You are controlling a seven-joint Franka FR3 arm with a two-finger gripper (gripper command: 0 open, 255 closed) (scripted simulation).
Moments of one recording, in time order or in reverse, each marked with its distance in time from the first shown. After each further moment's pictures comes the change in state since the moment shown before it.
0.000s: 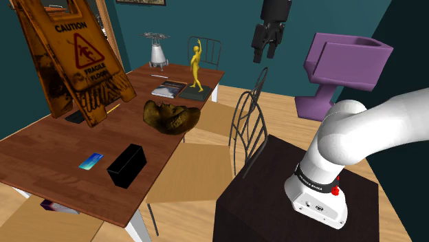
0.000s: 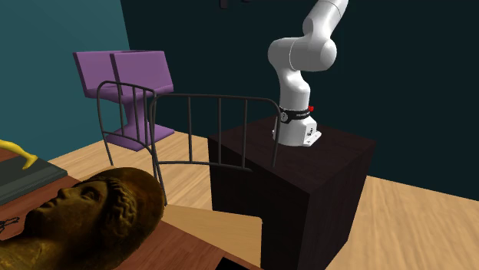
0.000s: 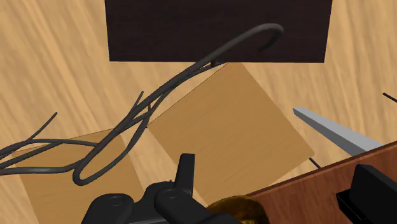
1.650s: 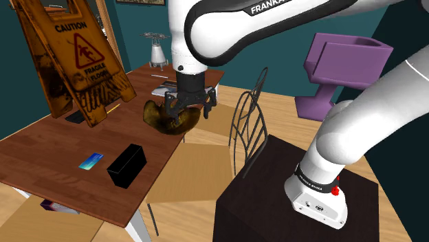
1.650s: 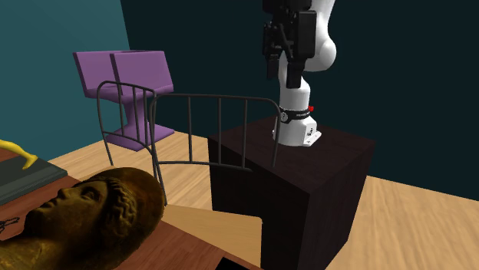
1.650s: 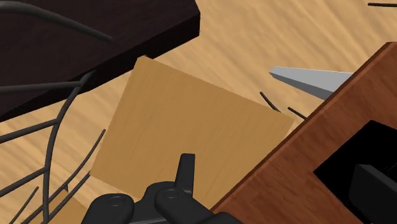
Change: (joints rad) arm -0.039 0.430 0.581 -0.041 0.231 0.516 0.847
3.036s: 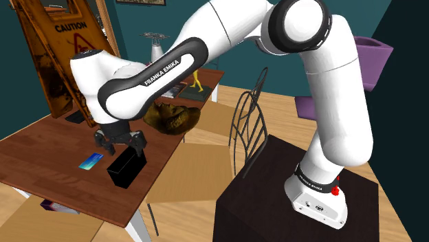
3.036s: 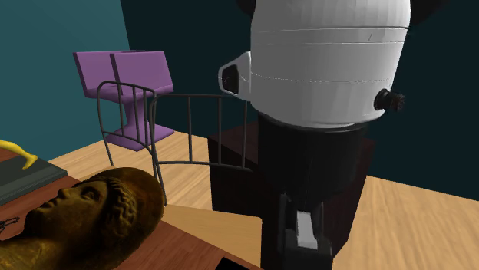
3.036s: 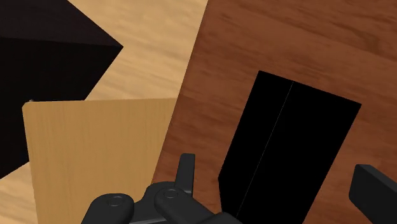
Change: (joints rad) arm 0.170 0.959 0.057 0.688 -0.566 0.117 0.888
